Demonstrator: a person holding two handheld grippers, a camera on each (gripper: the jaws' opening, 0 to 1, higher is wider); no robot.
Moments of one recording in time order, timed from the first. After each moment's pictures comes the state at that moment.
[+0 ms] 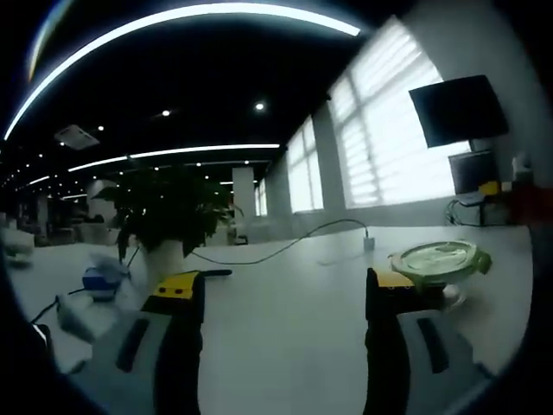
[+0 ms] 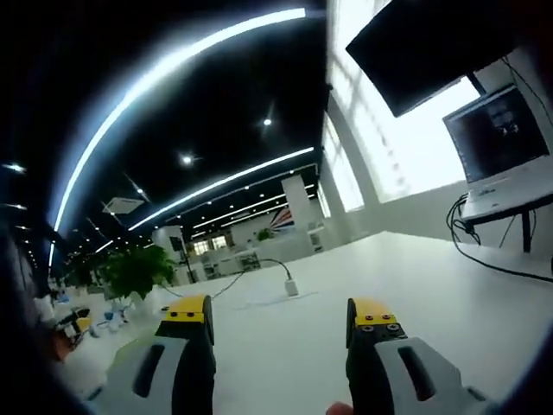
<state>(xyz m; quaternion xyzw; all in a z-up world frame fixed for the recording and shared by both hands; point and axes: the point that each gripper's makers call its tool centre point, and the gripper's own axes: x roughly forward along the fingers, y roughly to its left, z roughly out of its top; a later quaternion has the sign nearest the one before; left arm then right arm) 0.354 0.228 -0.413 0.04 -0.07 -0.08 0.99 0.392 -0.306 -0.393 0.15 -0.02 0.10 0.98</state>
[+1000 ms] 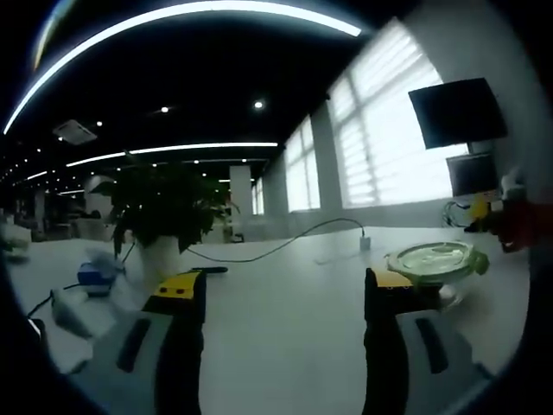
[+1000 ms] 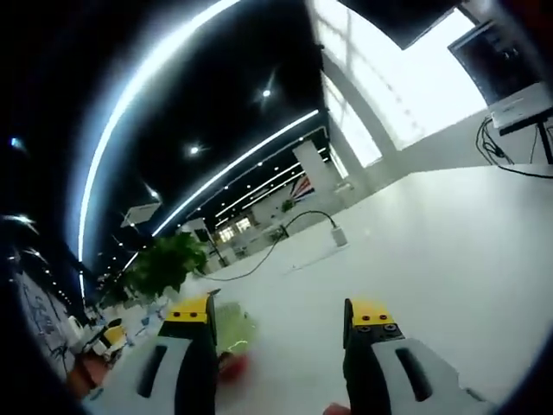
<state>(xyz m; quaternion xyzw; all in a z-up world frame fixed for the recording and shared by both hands) 0.355 0.223 -0.416 0.04 -0.06 -0.09 0.99 0.405 -0.203 -0.449 0.24 0.06 0.16 0.95</state>
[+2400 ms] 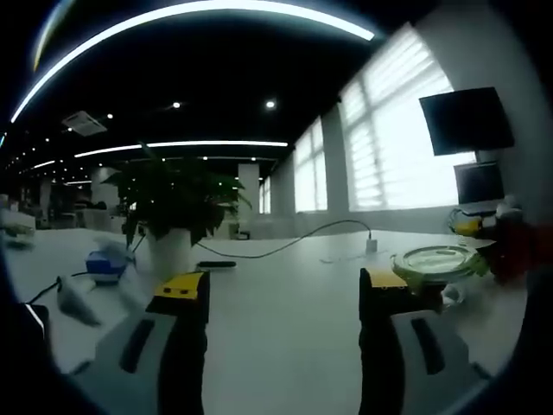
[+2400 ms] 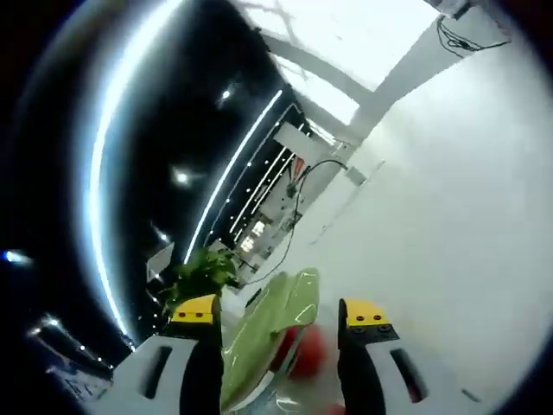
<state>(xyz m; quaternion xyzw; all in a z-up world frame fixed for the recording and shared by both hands) 0.342 0.237 -0.417 0.01 -0.06 -0.07 1.00 0.407 -0.119 -0.469 0.46 0.11 0.17 0.86</state>
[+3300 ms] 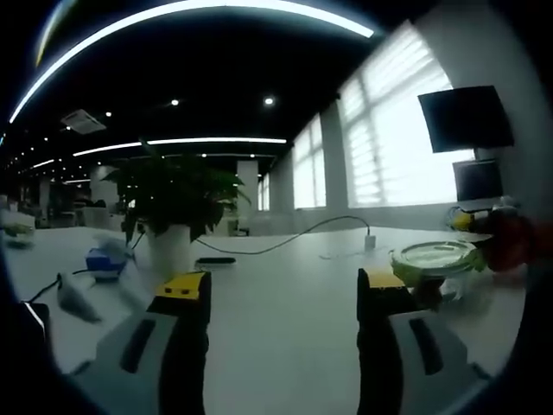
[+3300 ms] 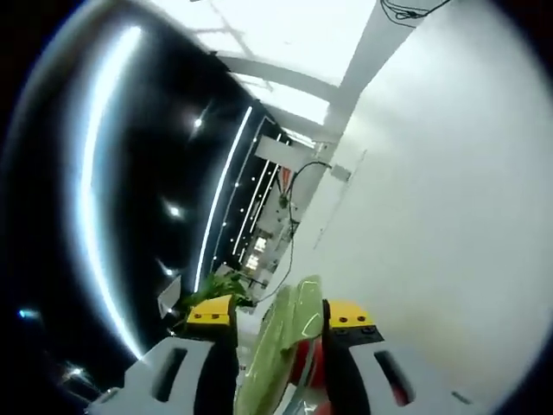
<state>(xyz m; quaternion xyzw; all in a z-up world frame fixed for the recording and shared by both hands) 0.339 0.238 -0.422 0.01 -0.05 -0.07 1.00 0.412 -0.114 -0.464 0.51 0.12 0.15 0.84</state>
